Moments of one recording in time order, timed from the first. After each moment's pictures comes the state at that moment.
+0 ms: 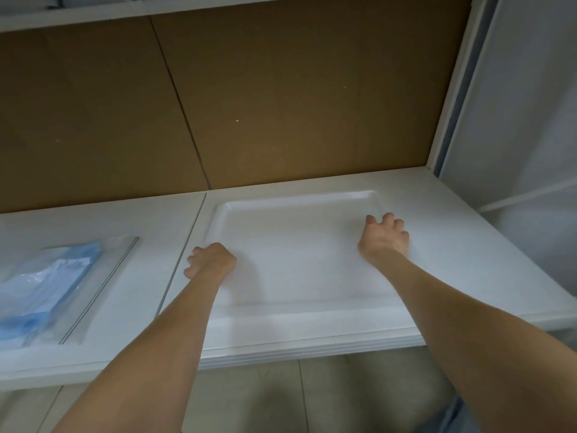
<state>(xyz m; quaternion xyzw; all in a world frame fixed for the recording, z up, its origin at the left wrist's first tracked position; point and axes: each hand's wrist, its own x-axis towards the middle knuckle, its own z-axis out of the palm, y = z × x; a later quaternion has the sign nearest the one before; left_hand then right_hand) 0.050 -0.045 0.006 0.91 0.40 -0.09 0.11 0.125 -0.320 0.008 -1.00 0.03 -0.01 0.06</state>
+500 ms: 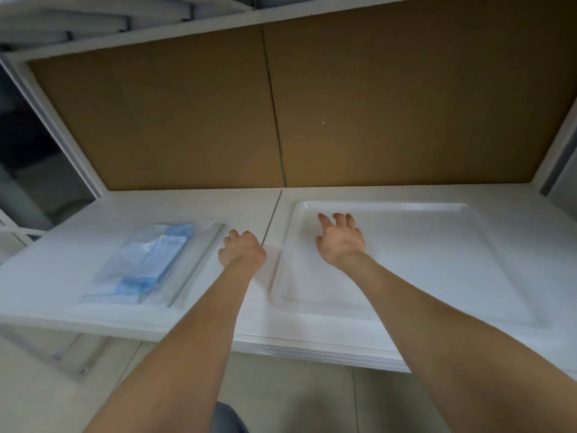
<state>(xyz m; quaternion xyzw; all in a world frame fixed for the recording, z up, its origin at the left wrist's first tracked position) -0.002 0.028 0.033 0.92 0.38 0.00 0.06 0.082 -0.129 0.024 -0.96 -0.22 0.03 0.16</state>
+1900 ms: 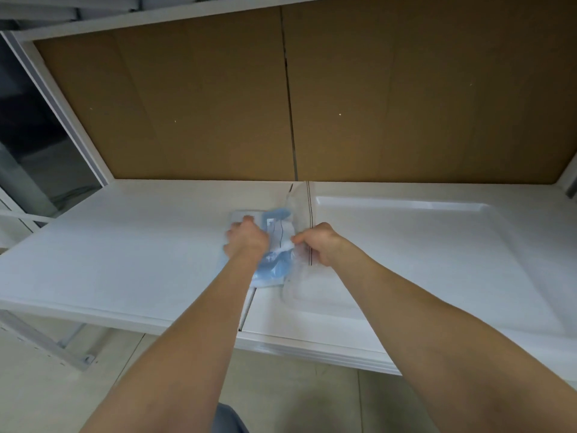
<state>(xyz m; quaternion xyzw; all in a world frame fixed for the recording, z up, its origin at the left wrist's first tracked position) 0.001 0.055 0.037 0.86 0.44 0.10 0.26 0.071 -0.056 0.025 -0.74 -0.04 0.34 0.57</state>
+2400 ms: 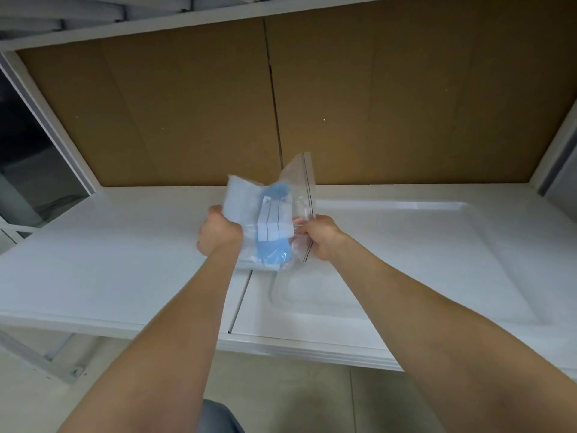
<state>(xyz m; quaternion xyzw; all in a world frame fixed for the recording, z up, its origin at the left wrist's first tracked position) -0.012 0.068 0.053 0.81 0.46 0.23 0.28 0.074 -0.077 0.039 -0.65 -0.02 0.30 0.70</state>
